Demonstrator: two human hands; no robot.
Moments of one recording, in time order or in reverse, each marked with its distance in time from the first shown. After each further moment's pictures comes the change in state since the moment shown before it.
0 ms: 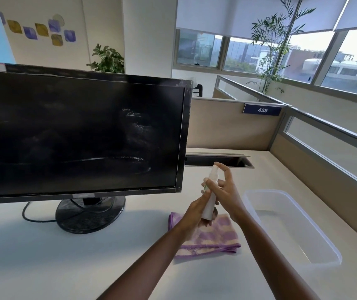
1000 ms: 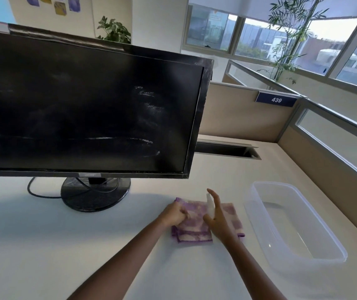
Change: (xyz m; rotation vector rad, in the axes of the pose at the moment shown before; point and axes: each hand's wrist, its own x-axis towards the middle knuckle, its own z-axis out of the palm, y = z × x) left_hand -0.017 -0.030 -0.068 0.796 0.173 -0.354; right_hand -0.046 0.092 0.037 -0.363 -0.149 0.064
